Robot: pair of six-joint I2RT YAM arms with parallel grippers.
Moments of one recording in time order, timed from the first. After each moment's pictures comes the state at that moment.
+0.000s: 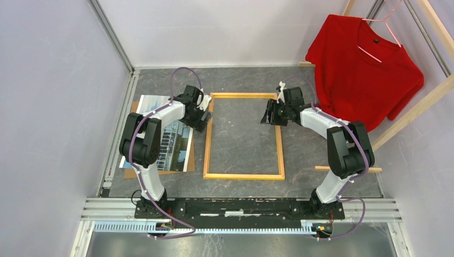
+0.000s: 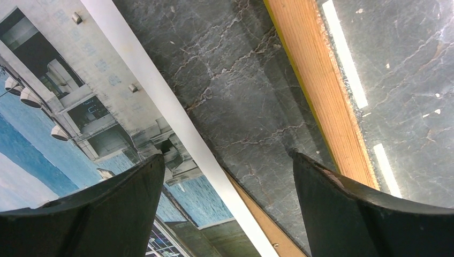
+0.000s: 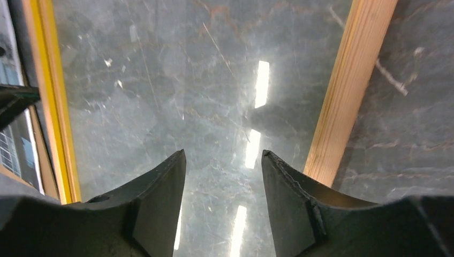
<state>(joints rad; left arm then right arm) -0.31 1.87 1.23 -0.53 0.01 0.24 0.25 1.72 1.07 -0.22 -0.29 0.38</state>
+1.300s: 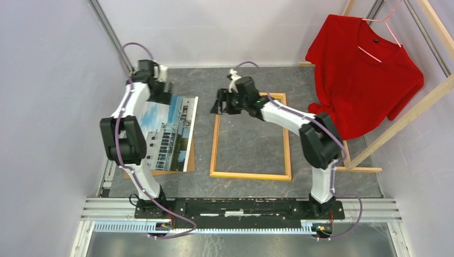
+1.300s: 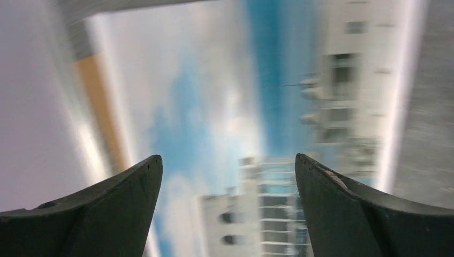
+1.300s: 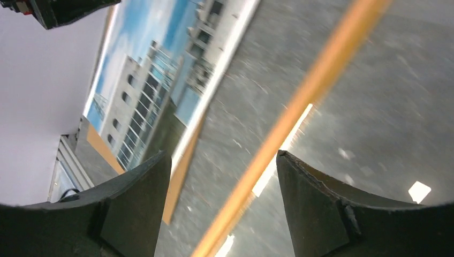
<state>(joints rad) 0.00 1.87 1.57 -0.70 0.02 0.25 0.63 1.91 1.41 -0.08 -0.29 0.54</state>
